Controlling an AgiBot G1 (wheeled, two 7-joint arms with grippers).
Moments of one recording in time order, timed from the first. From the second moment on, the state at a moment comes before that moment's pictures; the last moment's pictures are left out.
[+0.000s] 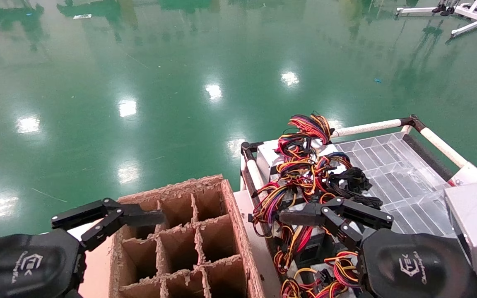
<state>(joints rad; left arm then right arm) -1.07 0.61 0.28 -1.28 0.73 1.50 -0.19 1.08 -0.61 -0.28 1.28 -0.73 -1.49 0.19</state>
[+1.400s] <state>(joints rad) -1.08 0.61 0.28 -1.28 0.73 1.49 -0.19 1.22 -1.04 -0.61 1.19 -1.21 -1.44 0.16</state>
